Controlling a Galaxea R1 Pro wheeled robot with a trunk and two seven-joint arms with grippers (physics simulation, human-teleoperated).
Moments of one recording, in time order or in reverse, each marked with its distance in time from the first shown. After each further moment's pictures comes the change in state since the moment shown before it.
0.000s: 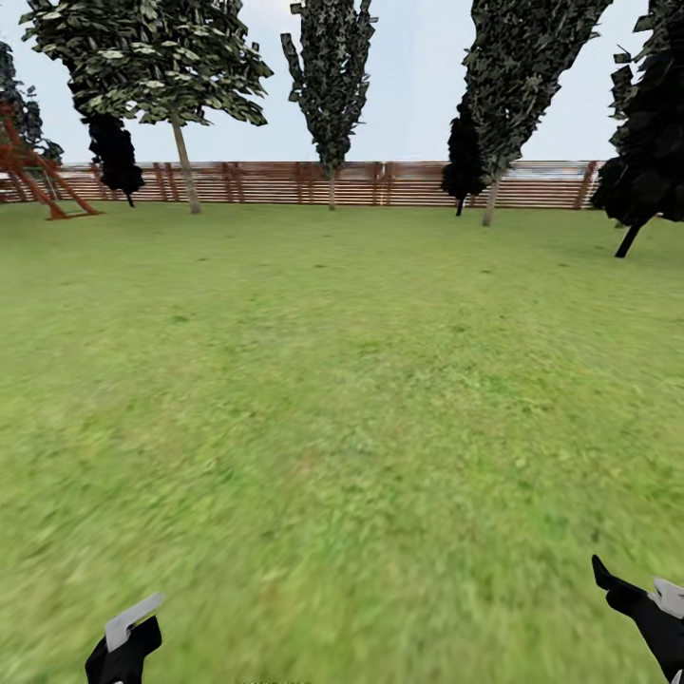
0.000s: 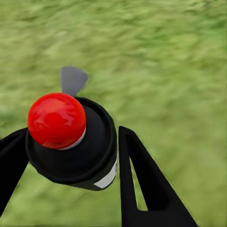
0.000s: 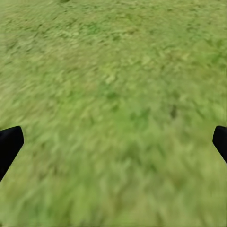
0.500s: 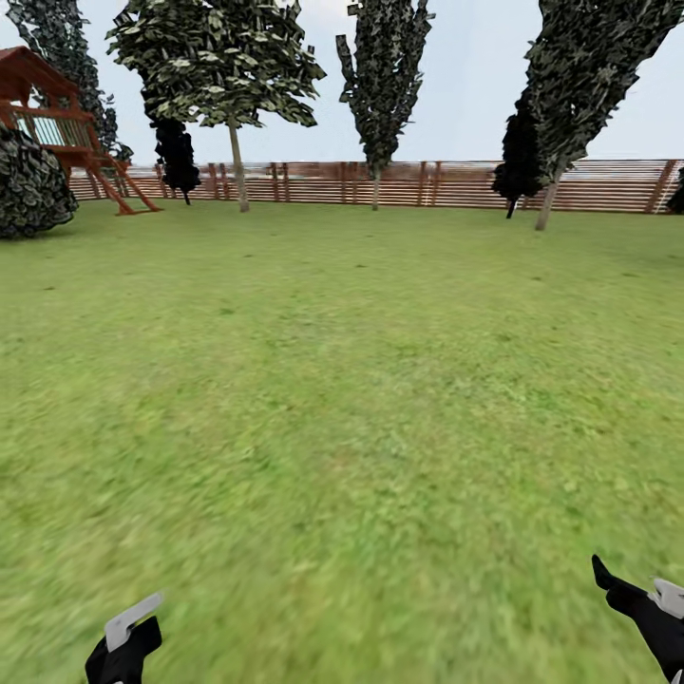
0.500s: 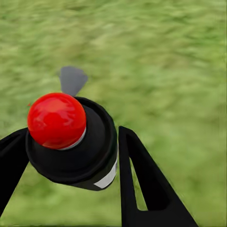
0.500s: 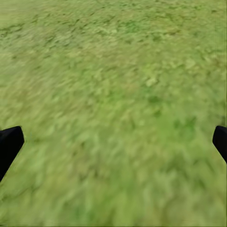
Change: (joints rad) left arm 0.000 0.000 0.000 0.000 0.000 0.000 0.000; right arm 0.000 0.000 0.000 0.000 0.000 -0.001 0.000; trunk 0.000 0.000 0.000
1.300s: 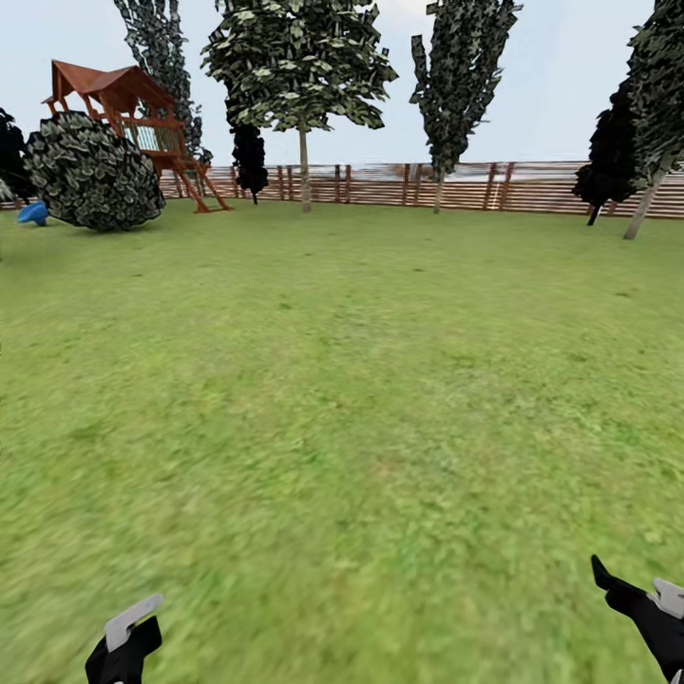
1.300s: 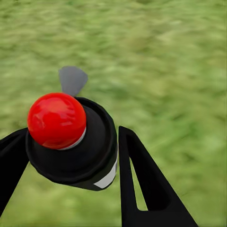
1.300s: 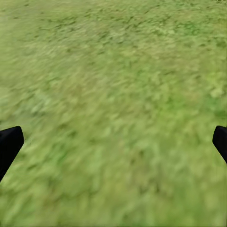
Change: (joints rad) left arm 0.000 0.000 0.000 0.000 0.000 0.000 0.000; right arm 0.000 0.001 0.001 0.000 0.001 0.000 0.002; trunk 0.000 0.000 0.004
